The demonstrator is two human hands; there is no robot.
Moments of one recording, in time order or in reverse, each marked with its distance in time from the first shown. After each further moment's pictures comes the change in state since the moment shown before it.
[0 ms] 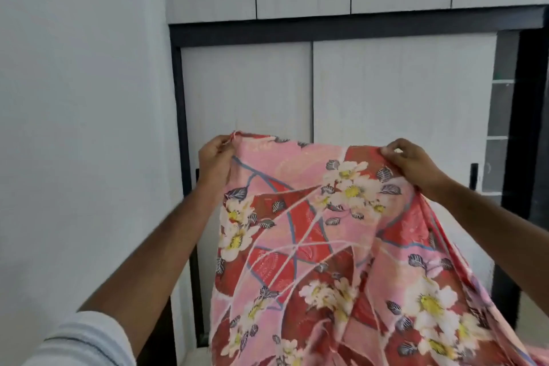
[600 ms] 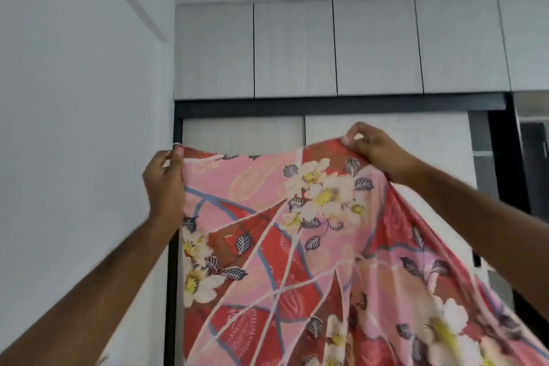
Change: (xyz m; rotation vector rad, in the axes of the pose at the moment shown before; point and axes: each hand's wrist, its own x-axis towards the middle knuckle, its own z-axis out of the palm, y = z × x) left_hand 0.059 0.104 -0.021 -0.026 0.247 0.380; right_hand 0.062 -0.180 0.017 0.009 -0.215 -0.342
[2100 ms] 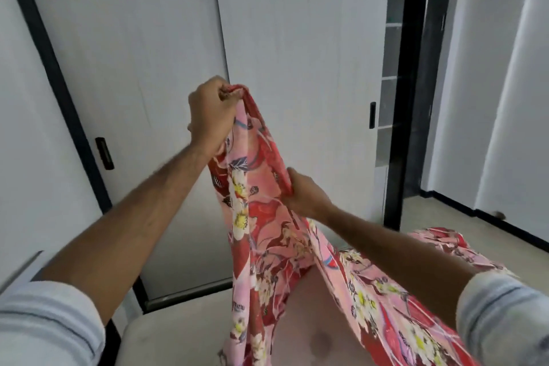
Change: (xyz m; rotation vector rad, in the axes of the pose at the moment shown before) left_hand -0.198 -0.040 0.144 0.433 -0.499 0.071; right_hand -0.258 0.207 0.074 -0.653 -0.053 0.553
